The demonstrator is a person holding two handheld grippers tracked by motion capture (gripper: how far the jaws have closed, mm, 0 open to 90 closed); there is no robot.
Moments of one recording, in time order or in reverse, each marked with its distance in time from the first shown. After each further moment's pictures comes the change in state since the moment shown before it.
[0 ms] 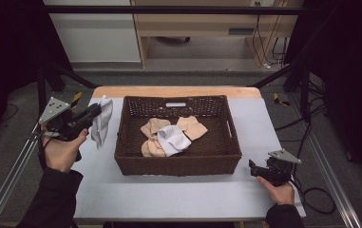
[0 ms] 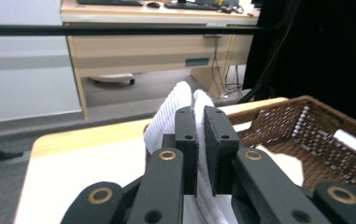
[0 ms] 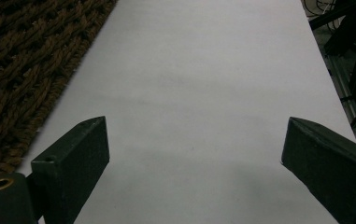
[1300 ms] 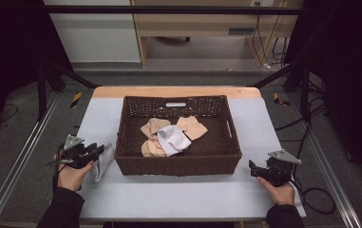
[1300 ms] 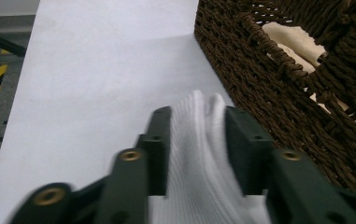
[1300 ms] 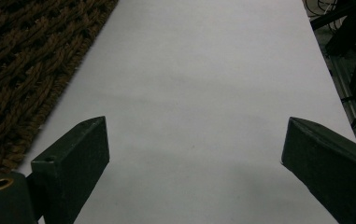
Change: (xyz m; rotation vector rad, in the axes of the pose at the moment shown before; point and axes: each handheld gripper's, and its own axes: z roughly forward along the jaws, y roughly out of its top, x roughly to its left) left arm 0.042 -0.134 0.028 0.328 0.102 -0.056; right arm 0.000 0.000 -0.001 0.003 0.005 -0.008
